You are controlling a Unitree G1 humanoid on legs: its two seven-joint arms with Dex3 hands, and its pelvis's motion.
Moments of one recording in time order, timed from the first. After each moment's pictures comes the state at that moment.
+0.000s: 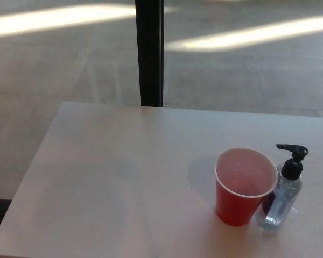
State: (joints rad) left_arm -0.10 0.50 0.43 1.07 -0.15 0.18 0.16; right_arm 0.24 -0.37 -0.90 0.41 0.54 0.40 -0.35
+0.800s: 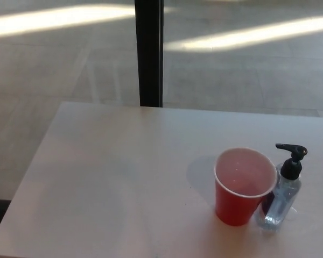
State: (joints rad) left_arm -0.10 0.50 0.42 1.06 -0.16 0.19 0.16; right_arm 0.31 -0.38 -0.81 0.30 0.54 0.49 -0.23
